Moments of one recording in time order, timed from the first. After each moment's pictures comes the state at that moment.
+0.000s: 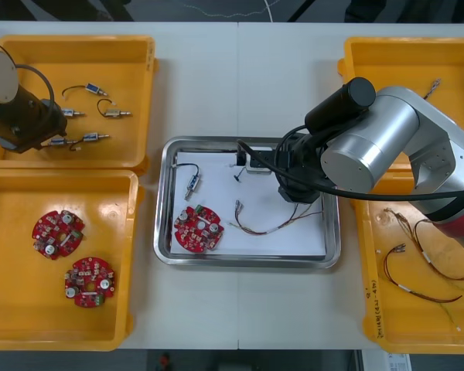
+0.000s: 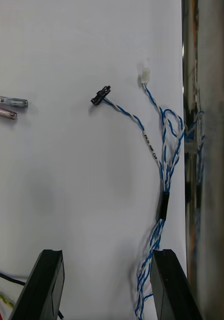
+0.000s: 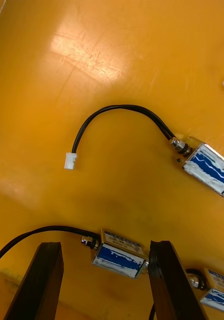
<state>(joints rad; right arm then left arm) -0.69 -0.61 0.60 -1.78 -0.68 1.34 2.25 -0.74 0.69 -0.05 -1.16 0.55 1.38 -0.91</state>
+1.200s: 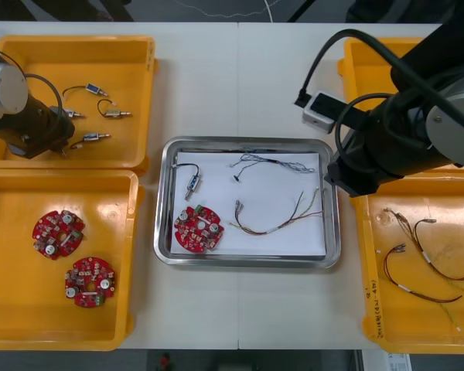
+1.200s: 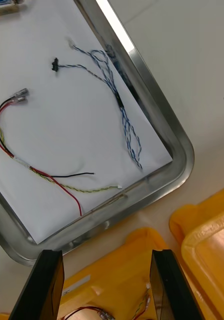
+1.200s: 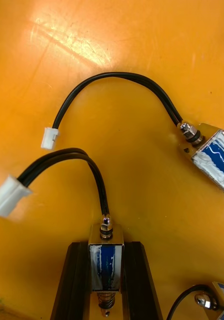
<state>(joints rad) -0.61 -0.59 0.19 -2.20 -0.75 1.92 1.75 -0.74 0.69 -0.12 -1.10 0.60 1.29 -0.91</state>
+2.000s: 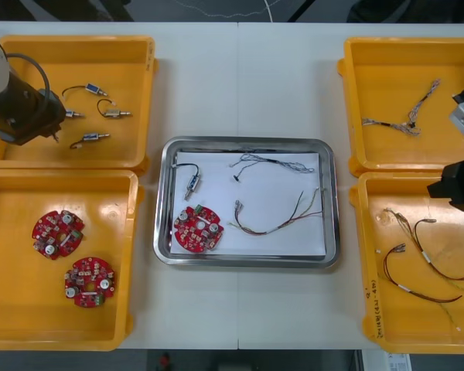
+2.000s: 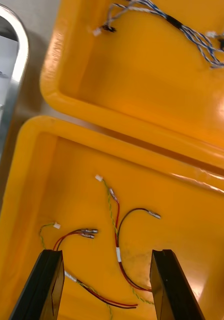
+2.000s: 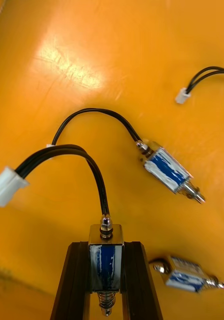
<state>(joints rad) -0.26 -0.65 -0.31 -2.21 -0.80 1.92 1.61 -0.74 0.70 -0.02 -1.21 0.59 1.39 -0.91</state>
